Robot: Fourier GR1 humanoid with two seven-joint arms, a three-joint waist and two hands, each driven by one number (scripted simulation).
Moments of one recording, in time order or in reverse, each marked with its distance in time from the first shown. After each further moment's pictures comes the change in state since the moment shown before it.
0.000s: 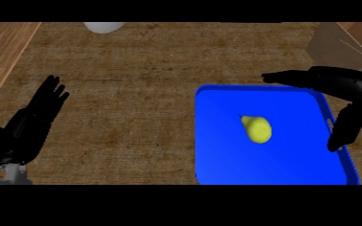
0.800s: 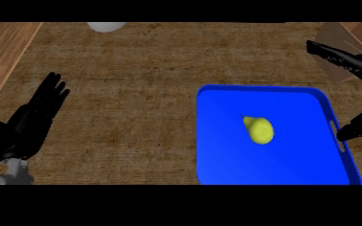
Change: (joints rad) left arm -0.031 0.030 -0.022 0.047 0.025 0.009 -0.031; right arm 0.094 -0.039 -0.154 0.102 -0.332 -0.174 -0.232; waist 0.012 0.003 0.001
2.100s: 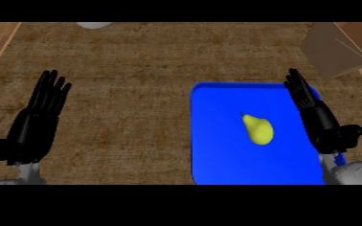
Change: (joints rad) left arm 0.021 -0.088 0.001 -0.025 0.016 0.001 -0.240; right arm 0.333 0.356 0.059 -0.215 -0.226 -0.745 0.406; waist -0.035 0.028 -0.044
